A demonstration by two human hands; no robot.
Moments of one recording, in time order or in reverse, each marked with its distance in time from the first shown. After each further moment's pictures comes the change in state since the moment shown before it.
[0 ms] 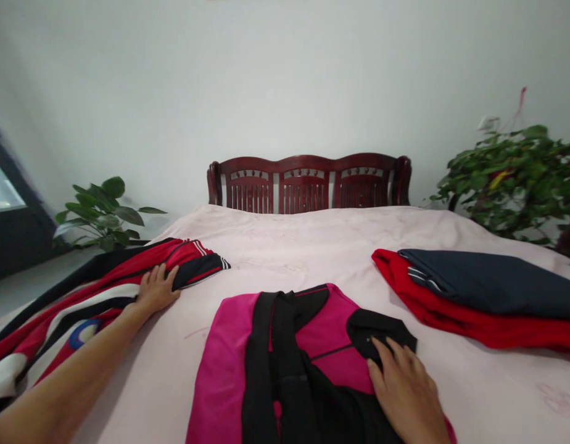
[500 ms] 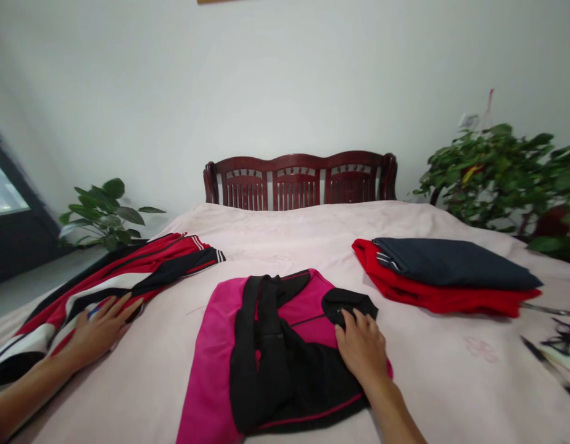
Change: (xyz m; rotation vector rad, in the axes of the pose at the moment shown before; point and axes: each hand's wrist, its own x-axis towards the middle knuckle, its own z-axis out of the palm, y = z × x) left_hand -0.153 -0.077 -0.008 0.170 -0.091 0.069; right_hand -0.004 -0.022 -0.034 0.023 -0.113 0.071
